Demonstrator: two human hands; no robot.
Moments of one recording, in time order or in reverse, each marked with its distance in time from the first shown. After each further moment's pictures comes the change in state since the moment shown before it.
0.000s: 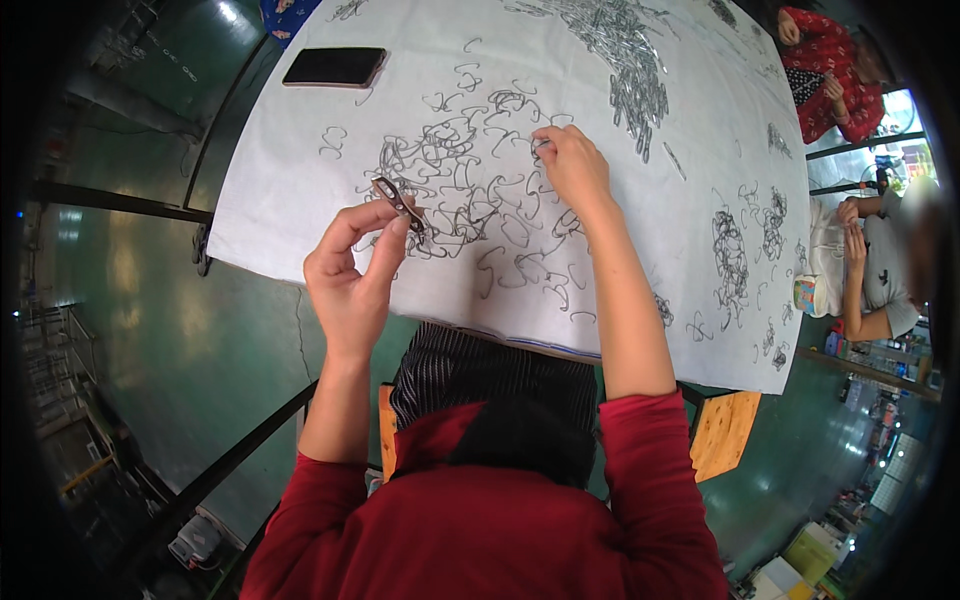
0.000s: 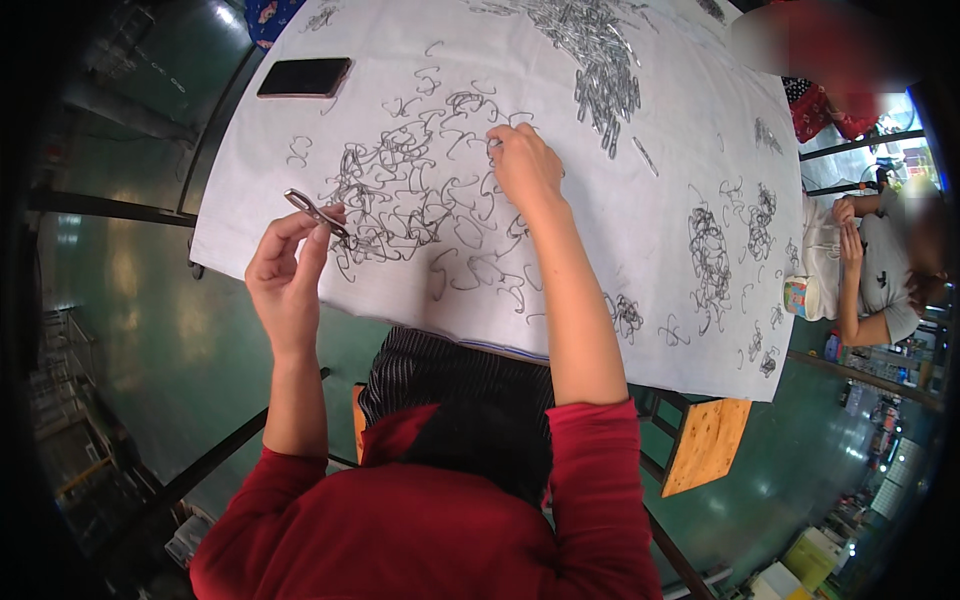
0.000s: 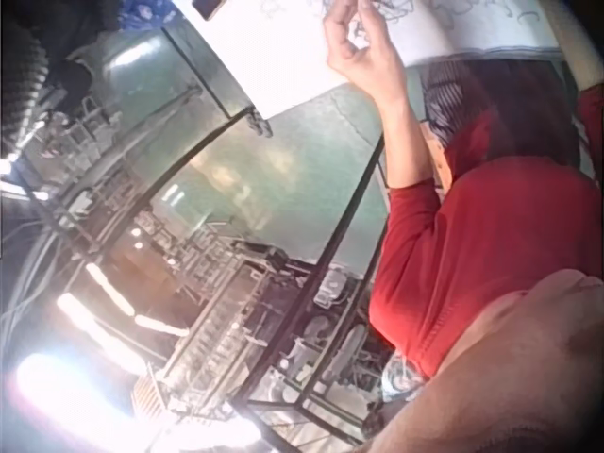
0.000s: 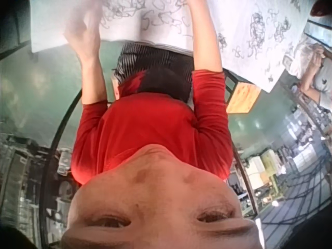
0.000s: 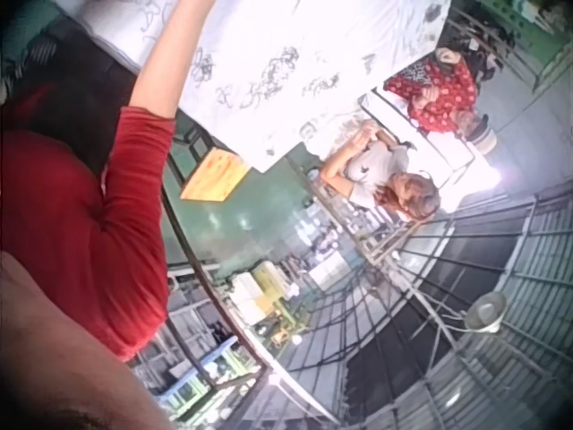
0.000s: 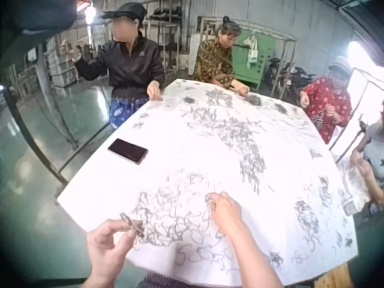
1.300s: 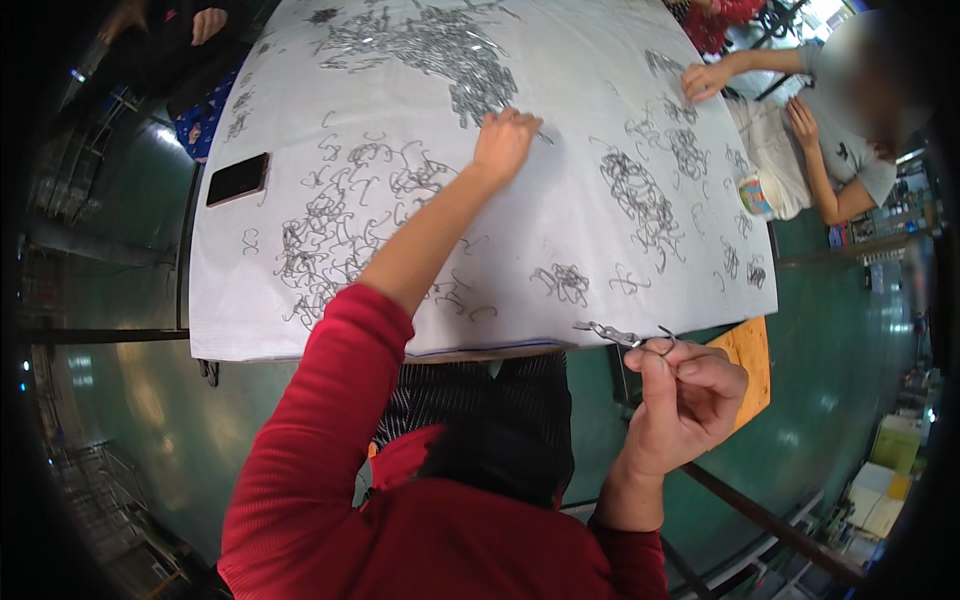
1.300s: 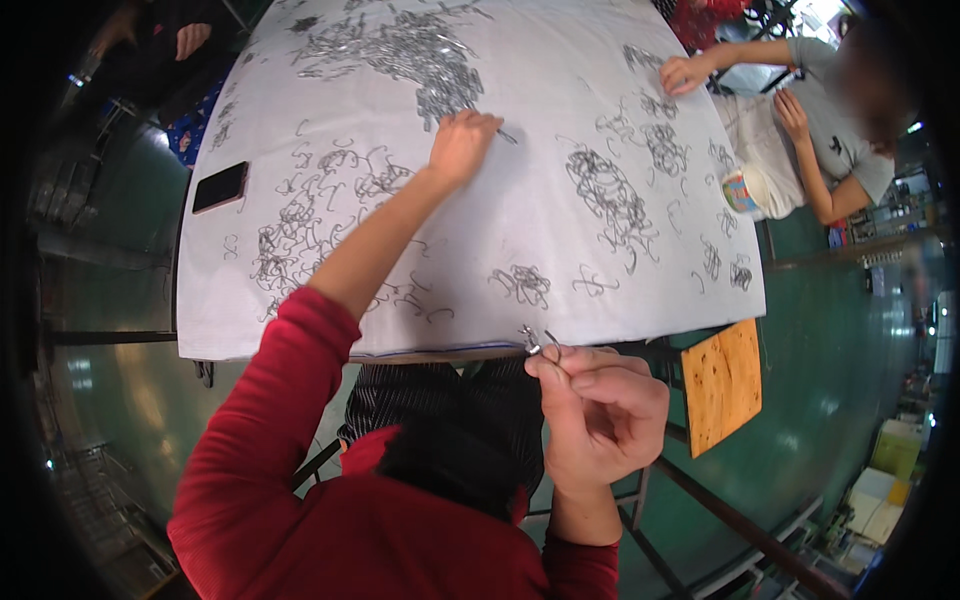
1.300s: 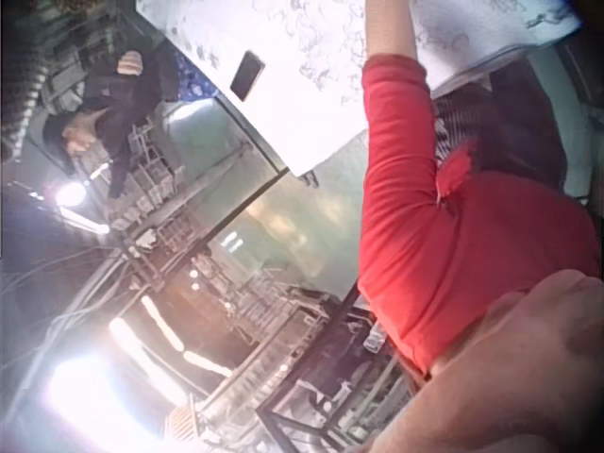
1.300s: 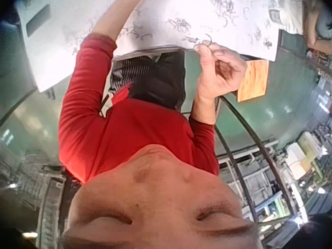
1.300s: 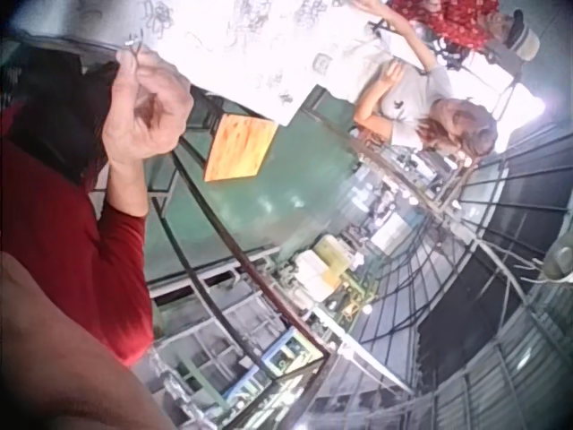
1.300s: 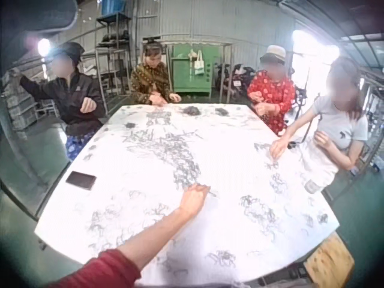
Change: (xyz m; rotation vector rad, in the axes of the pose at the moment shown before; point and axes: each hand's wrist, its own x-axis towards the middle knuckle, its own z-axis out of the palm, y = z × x) left_hand 0.066 -0.134 0.339 0.869 -0.580 0.954; right_hand -0.273 -0.036 -0.193 0.867 0.977 -0.004
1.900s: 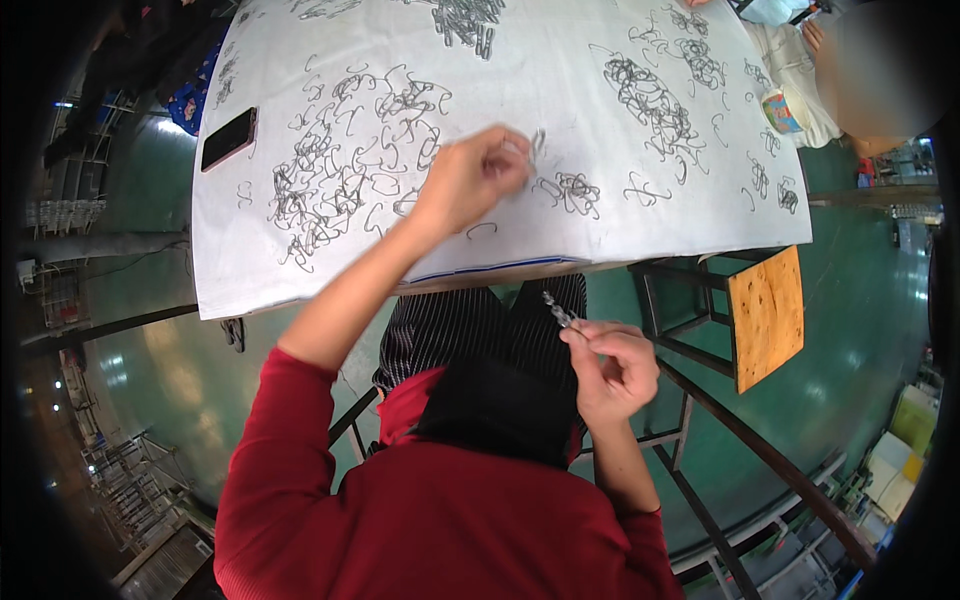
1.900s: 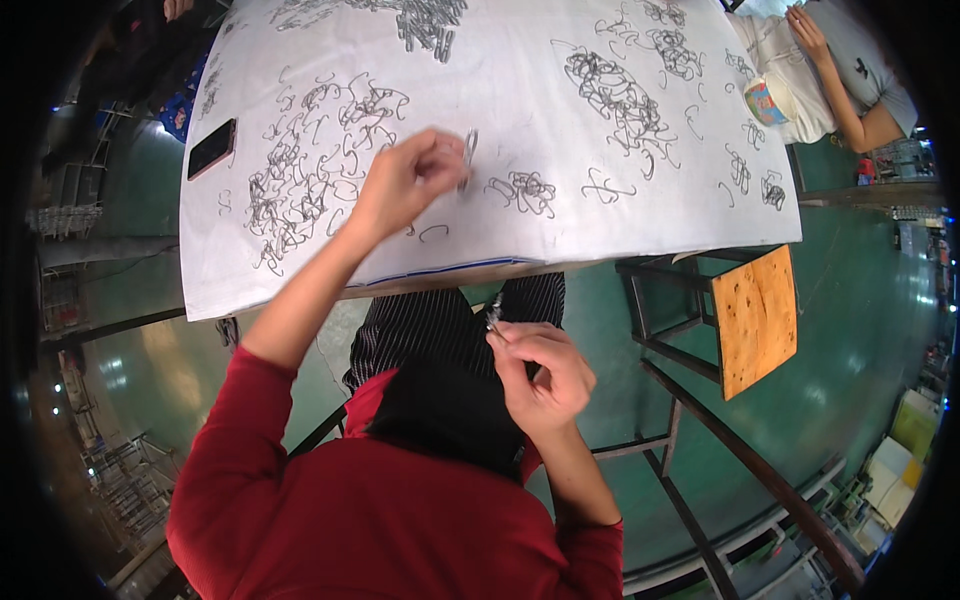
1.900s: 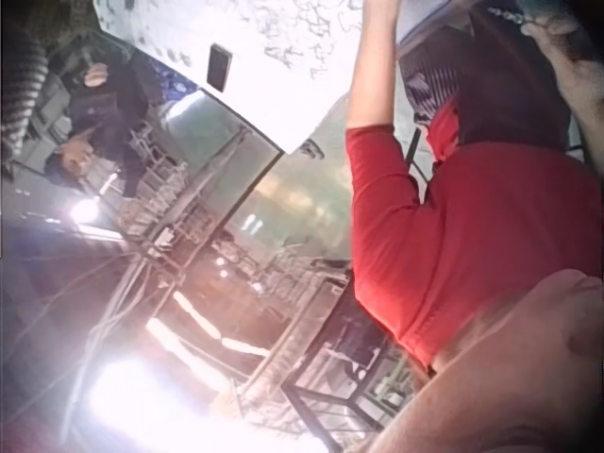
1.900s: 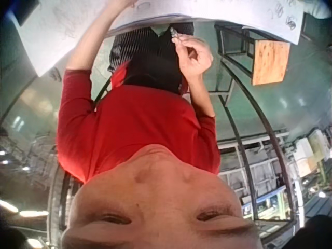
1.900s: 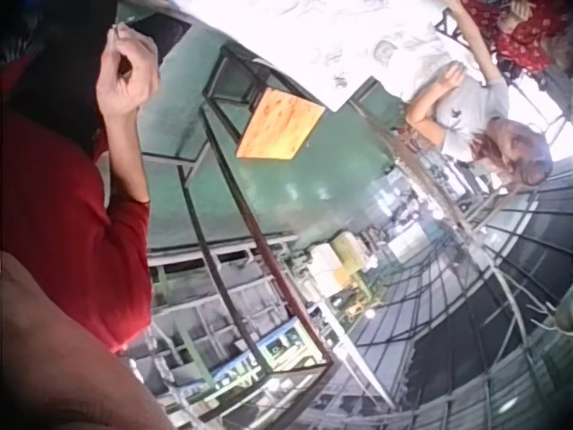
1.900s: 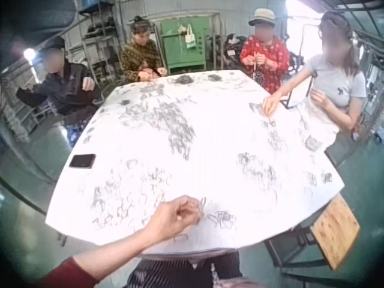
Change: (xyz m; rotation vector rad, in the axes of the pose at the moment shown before) left_hand -0.109 0.079 -0.162 -0.918 -0.404 -0.459; right_hand -0.109 0.055 -0.036 -0.091 -0.080 0.073
